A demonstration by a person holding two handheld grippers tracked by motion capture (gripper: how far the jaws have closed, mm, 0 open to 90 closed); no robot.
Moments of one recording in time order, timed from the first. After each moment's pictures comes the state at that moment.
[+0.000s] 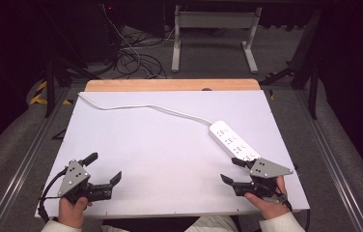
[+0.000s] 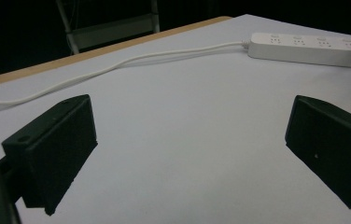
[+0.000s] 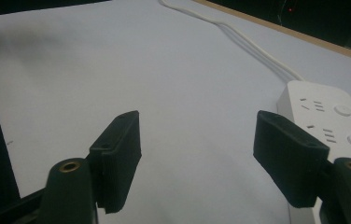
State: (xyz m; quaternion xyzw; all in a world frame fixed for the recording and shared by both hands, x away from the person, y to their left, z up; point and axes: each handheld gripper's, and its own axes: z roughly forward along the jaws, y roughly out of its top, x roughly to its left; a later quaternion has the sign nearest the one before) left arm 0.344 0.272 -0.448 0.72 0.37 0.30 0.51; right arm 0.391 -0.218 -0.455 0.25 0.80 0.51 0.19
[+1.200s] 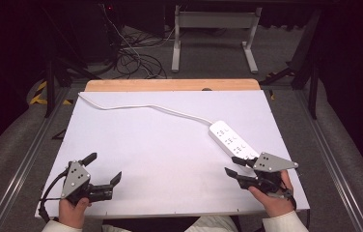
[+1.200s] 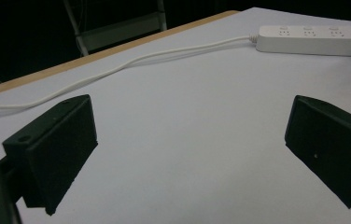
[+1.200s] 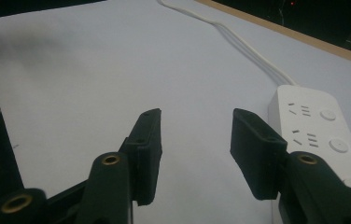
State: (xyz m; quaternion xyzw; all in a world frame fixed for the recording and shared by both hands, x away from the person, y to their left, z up) left arm 0.342 0.271 -0.447 0.73 0.36 0.32 0.49; right arm 0.396 -0.224 -0.436 0.25 0.81 0.50 0.19
